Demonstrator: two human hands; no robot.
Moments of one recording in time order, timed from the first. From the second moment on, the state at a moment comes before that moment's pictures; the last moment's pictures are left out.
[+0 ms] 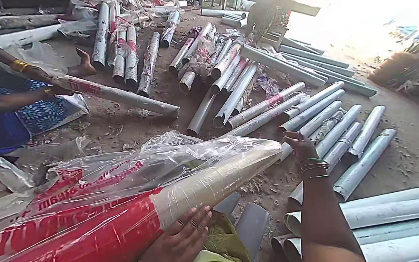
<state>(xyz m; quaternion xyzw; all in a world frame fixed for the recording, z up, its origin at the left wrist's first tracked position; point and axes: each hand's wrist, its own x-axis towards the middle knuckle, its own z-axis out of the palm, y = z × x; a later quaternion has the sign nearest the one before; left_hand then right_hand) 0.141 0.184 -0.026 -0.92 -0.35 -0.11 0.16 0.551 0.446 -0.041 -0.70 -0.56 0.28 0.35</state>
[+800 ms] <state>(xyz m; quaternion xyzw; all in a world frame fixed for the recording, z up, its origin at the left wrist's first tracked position) 0.147 0.187 -0.020 -0.85 -0.48 -0.12 0.18 0.538 0.470 -0.074 -0.65 -0.60 0.20 0.43</state>
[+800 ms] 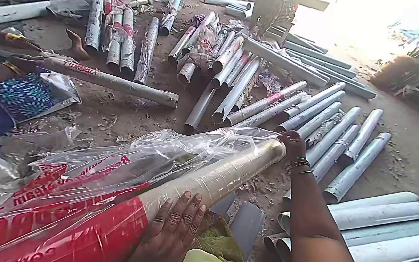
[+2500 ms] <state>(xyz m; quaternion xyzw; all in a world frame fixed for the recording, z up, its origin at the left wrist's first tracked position) 0.145 0.178 -0.028 -0.84 -0.48 -0.17 0.18 0.282 0.468 -0.019 -0.42 -0.88 0.22 -0.03</state>
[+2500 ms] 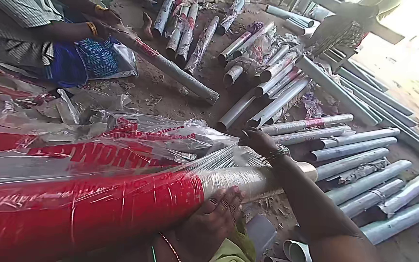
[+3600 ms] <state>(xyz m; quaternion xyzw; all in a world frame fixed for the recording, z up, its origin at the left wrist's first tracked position) 0.046 0.094 0.032 -0.82 -0.50 -0.26 0.12 0.177 0.280 0.051 0.04 -0.97 0.13 0.19</state>
